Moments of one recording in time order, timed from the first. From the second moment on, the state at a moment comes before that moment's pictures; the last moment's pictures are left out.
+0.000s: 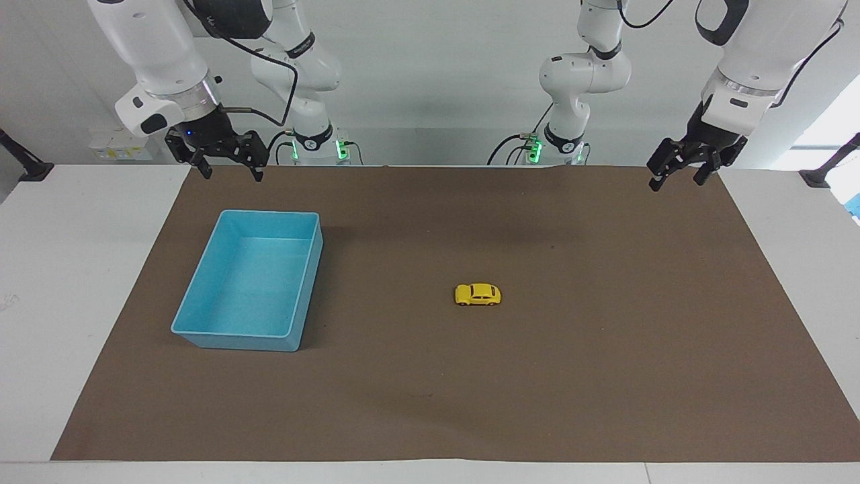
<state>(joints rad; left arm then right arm) 0.01 -0.08 -0.07 -1.67 -0.03 1.66 -0.23 -0.15 0.01 0.17 -1.55 -0.01 1.48 0.10</state>
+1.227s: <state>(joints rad) -0.05 0.05 -0.10 -1.67 -0.04 1.94 -1.82 -0.15 0.01 0.17 -1.55 -0.01 1.48 0.10</state>
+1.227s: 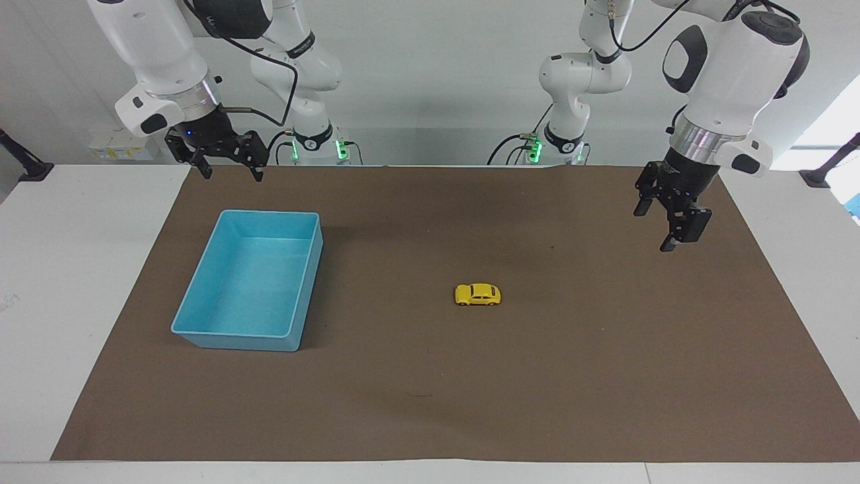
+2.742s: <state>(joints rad) -0.33 0.39 -0.12 -1.65 -0.08 2.12 -2.03 -0.15 0.01 0.17 -1.55 -0.01 1.48 0.10</state>
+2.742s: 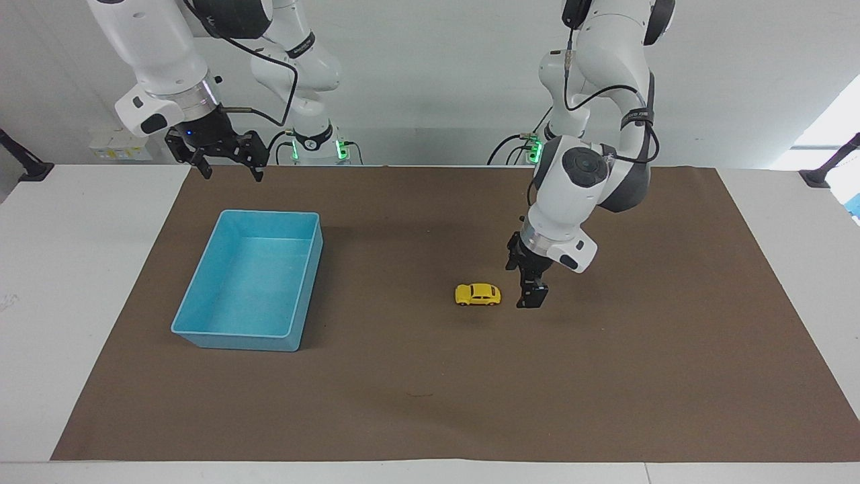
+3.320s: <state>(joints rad) -0.40 0.50 -0.12 -1.64 -0.05 2.14 -2.17 -0.15 0.01 0.17 -1.55 -0.01 1.48 0.10</state>
